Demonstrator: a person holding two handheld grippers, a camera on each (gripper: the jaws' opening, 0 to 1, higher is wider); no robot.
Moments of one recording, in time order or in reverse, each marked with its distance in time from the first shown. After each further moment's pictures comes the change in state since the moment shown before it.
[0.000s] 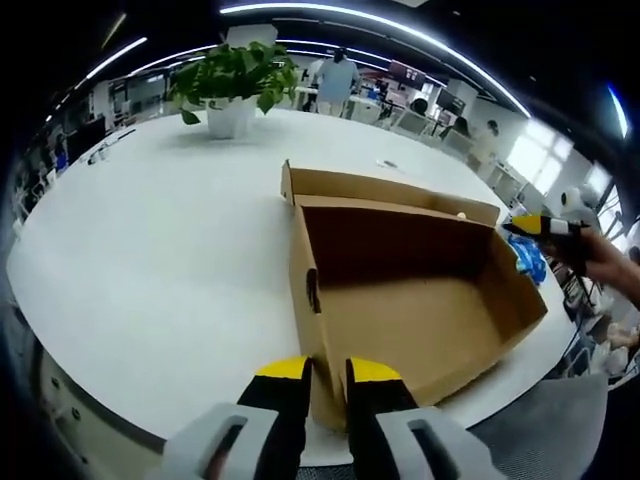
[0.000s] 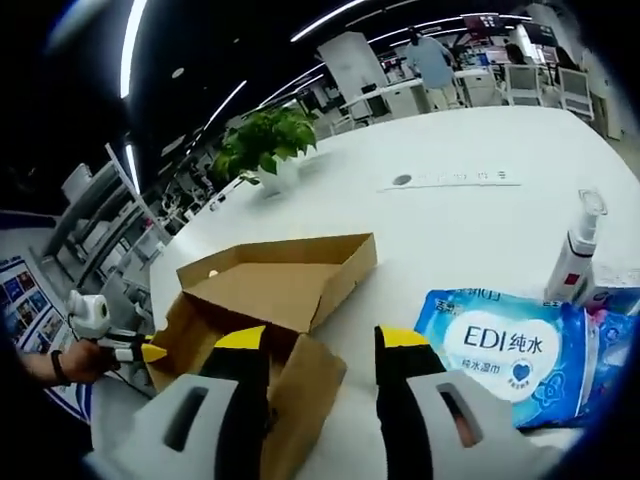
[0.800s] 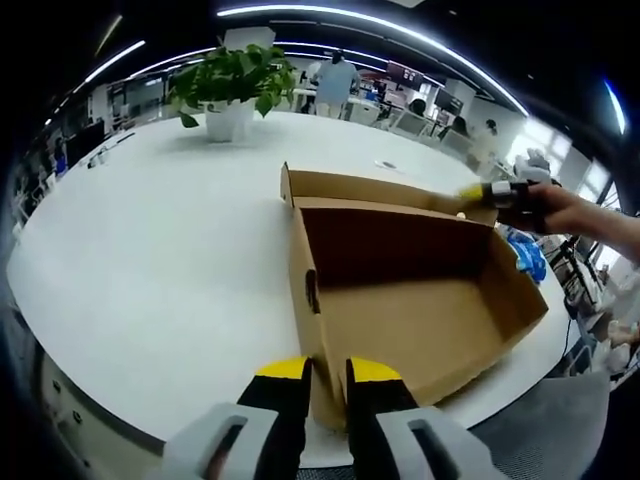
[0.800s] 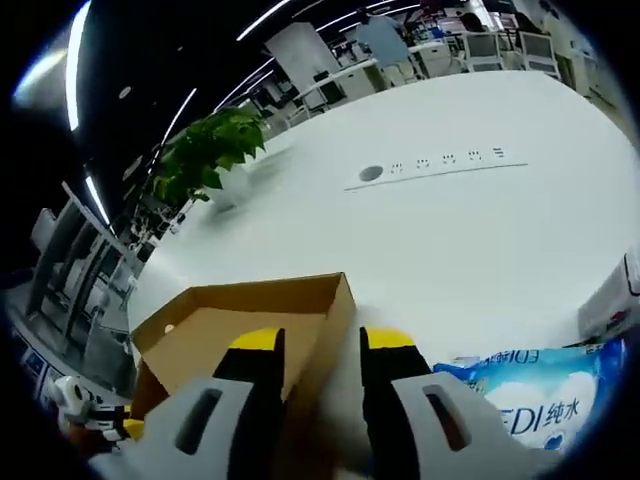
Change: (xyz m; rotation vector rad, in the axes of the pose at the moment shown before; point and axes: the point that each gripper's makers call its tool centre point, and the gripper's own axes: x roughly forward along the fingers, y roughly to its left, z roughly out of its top) left arm 0.003 0.005 0.001 0.013 -0.008 0.001; right arm 0.087 -0.024 0.032 0.163 0.054 -0.117
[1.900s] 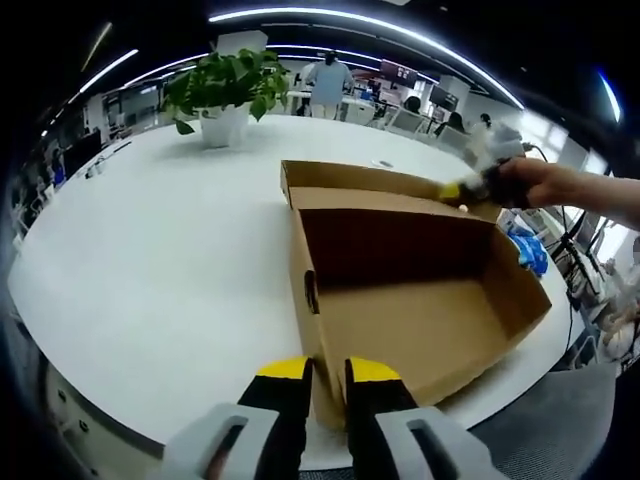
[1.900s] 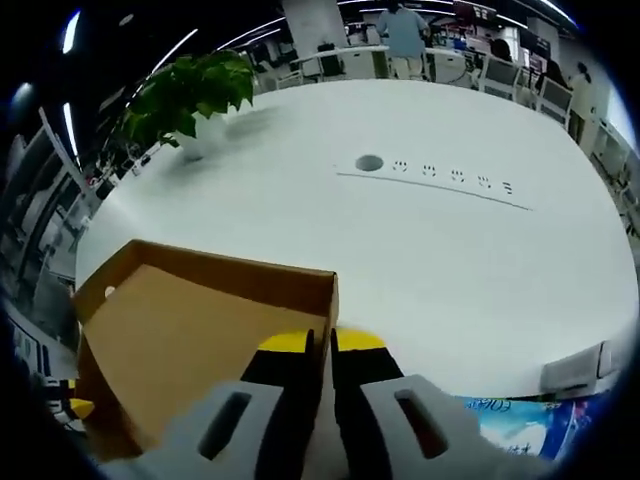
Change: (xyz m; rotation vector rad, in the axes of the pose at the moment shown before) left arm 0.004 0.002 0.001 0.035 -0.005 0.007; right arm 0.025 -0.018 0.009 -0.250 0.128 -0.198
